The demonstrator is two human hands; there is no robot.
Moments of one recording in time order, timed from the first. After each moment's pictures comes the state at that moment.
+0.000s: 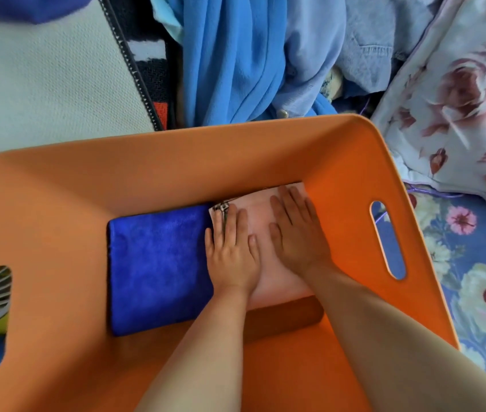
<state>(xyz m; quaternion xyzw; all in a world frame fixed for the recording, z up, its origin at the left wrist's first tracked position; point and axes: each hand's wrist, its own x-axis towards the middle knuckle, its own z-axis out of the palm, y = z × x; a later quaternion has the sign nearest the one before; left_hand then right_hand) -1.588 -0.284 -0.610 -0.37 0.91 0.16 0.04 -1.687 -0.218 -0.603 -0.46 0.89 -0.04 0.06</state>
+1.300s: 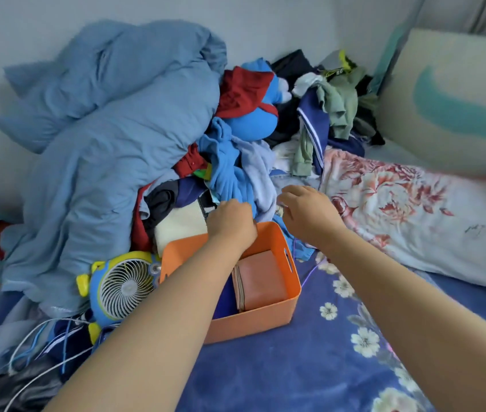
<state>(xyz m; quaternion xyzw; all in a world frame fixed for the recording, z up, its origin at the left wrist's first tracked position) -1.507 -0.159 -0.142 -0.31 0.95 -0.01 -0.01 -1.602 -0.061 -0.155 -0.49 0.86 -0.14 -0.04</state>
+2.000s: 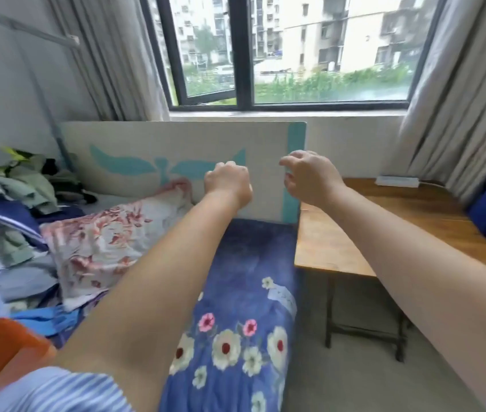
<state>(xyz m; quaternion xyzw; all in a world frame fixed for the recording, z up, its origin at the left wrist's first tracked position) -1.439 0.382 -0.011 0.21 0.97 0.01 -0.09 -1.394 0.521 -0.021 0.03 0.97 -0.05 -0.23</state>
